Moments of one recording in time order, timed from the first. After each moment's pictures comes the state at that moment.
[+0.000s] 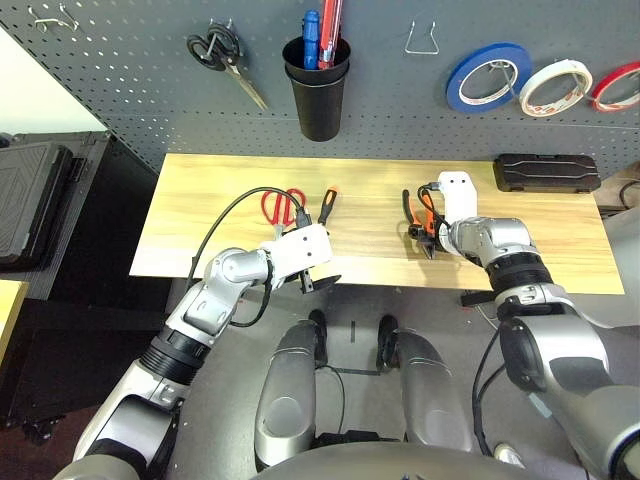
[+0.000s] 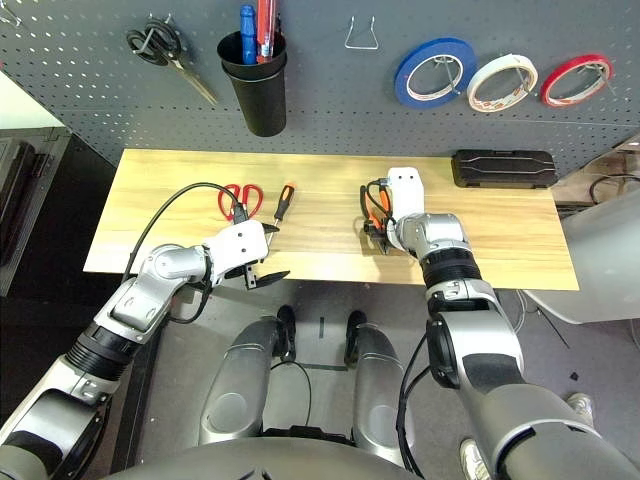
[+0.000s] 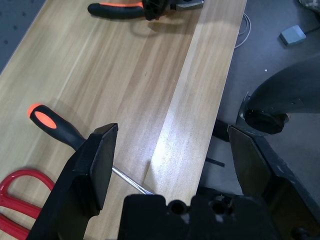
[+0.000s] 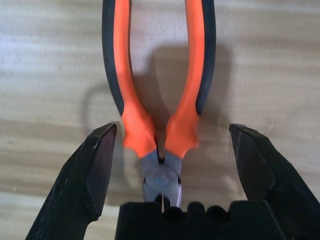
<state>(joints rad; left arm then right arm) -0.35 0.51 -0.37 0.01 0.12 0.17 -0.83 -0.83 -0.21 -0.11 0.87 0.12 0.75 0.15</state>
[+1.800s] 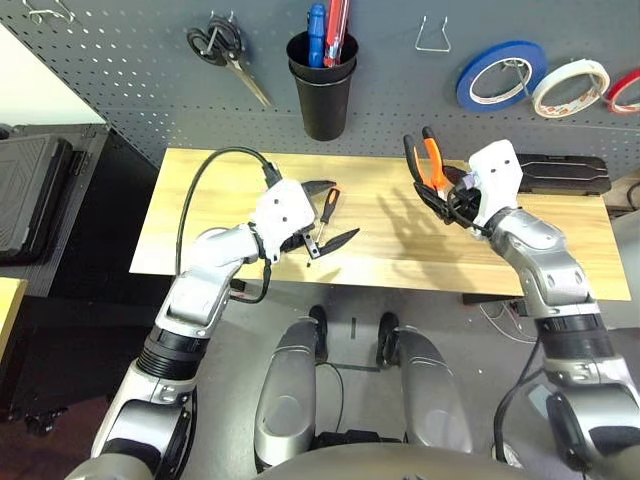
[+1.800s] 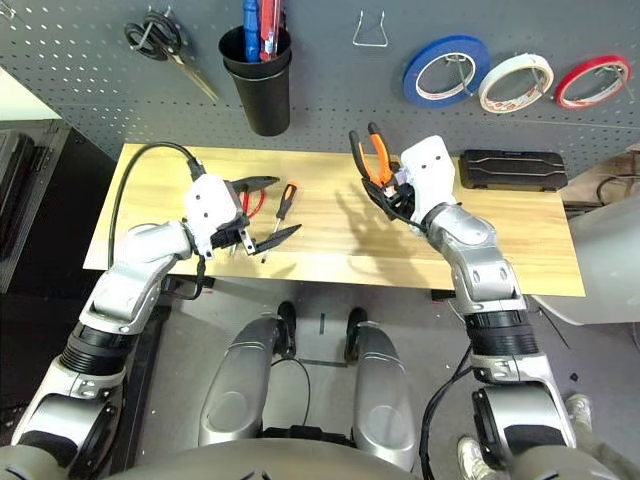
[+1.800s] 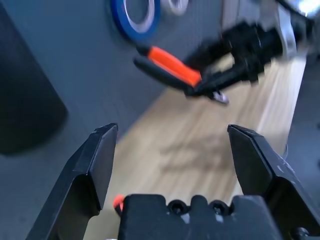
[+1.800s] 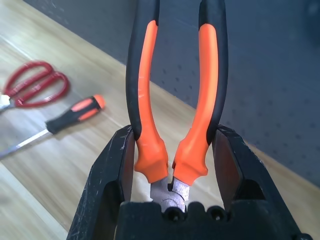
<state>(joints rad) -0.37 0.40 -0.11 -0.24 -0.18 0.16 -0.77 -0.35 -0.39 -0.03 -0.02 0.13 0.24 0.53</state>
